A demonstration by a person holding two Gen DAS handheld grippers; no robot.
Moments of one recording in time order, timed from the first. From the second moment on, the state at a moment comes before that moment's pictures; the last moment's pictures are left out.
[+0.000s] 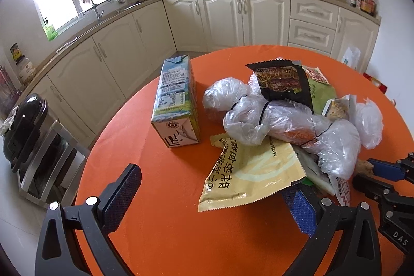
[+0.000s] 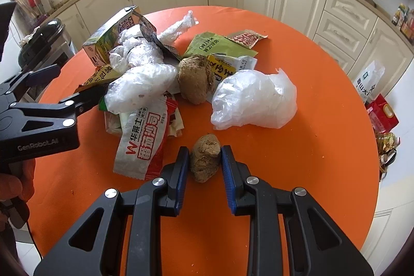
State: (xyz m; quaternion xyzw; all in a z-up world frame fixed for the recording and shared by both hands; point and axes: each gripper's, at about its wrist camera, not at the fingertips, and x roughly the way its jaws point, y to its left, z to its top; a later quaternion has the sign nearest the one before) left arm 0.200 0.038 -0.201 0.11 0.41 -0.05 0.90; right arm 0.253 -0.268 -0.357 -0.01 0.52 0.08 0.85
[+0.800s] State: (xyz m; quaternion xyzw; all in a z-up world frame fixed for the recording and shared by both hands) left arm 0.197 0.074 -0.225 -0.01 0.45 -0.15 0.88; right arm 0.243 -0.279 -0.355 0.02 0.52 0.08 0.85
